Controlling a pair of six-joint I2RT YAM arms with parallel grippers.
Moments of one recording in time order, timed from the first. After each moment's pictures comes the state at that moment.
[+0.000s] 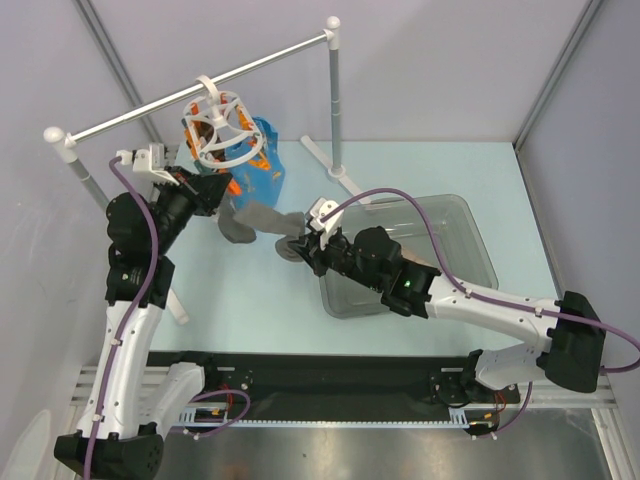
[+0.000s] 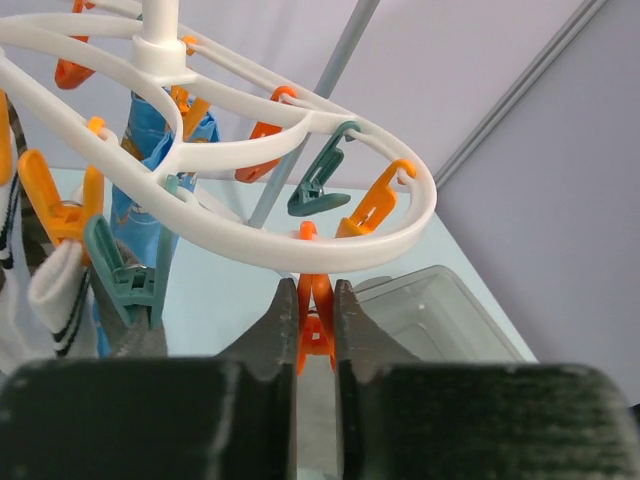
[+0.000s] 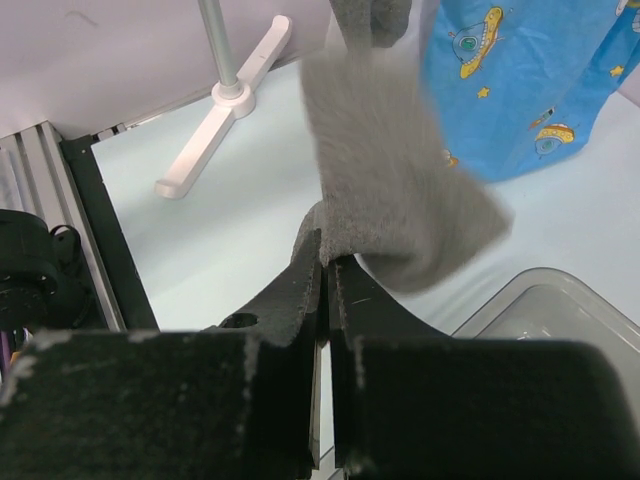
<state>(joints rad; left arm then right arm) -0.06 0.84 1.03 -0.11 0.36 -0.48 1.09 1.32 1.01 0.28 0.07 0.01</state>
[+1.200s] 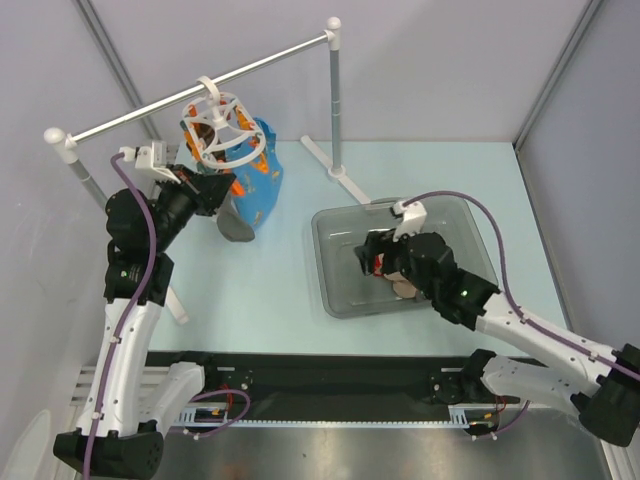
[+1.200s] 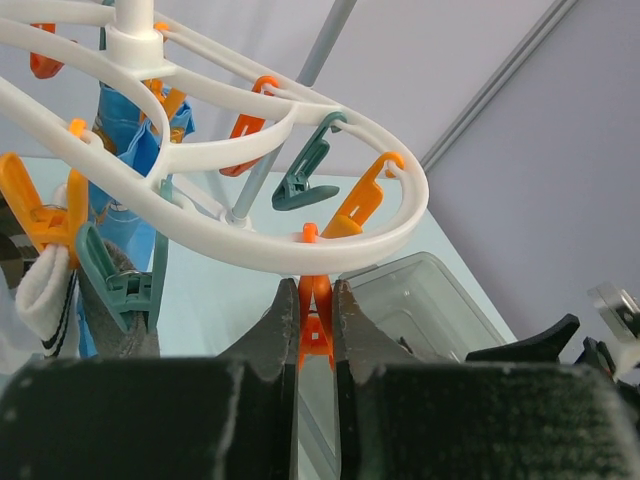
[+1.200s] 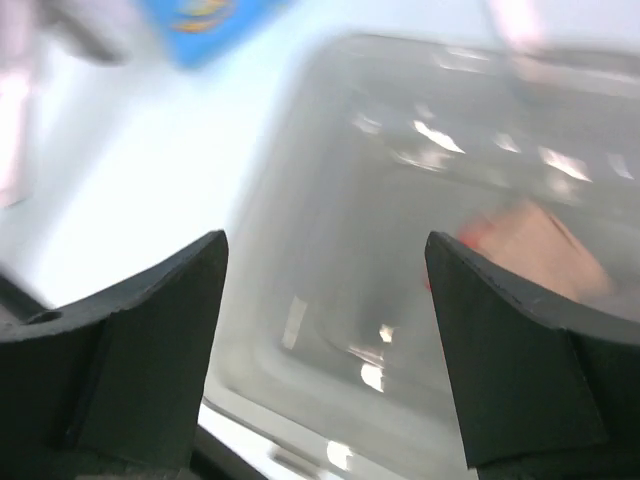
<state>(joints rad) -0.06 0.86 1.05 -0.15 0.41 -0.50 0.80 0.96 0.77 -0.15 0.32 0.36</state>
